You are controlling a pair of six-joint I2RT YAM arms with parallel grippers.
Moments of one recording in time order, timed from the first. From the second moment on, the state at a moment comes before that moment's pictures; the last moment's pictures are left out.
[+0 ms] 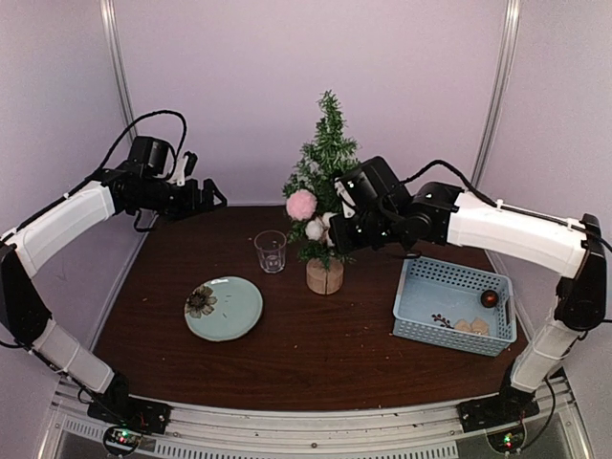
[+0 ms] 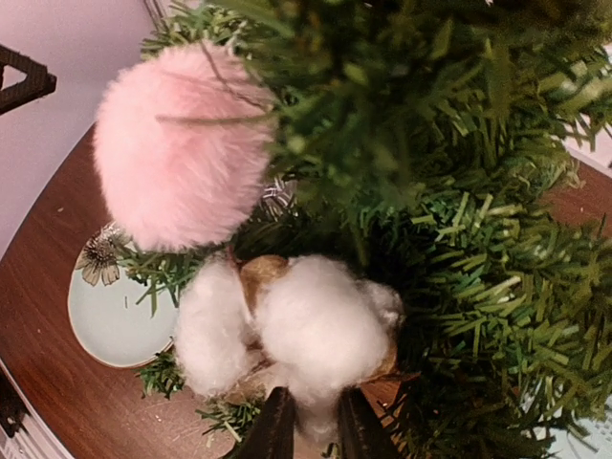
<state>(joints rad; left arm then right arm) -0.33 1.47 1.37 -0.58 0.26 -0.35 0.94 1.65 1.53 -0.58 0.30 0.39</state>
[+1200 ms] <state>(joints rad) -0.62 1.27 0.98 -0.28 0.35 -0.42 0.57 1.12 1.19 -0.50 -0.11 0.42</state>
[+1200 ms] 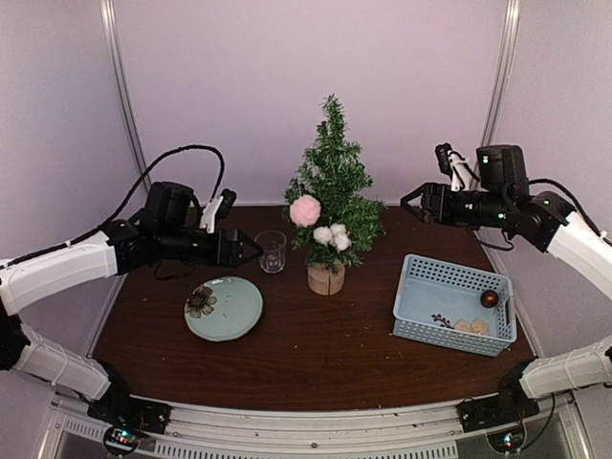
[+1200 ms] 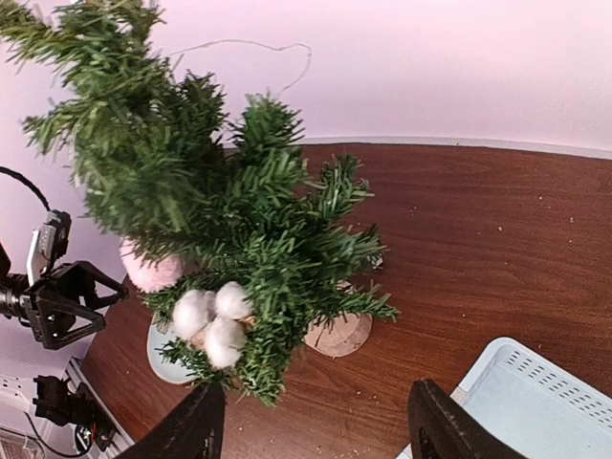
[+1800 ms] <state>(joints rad) -0.74 1.49 0.97 0.11 0.36 -0.55 0.38 1.46 1.17 -0.24 -0.46 0.39</state>
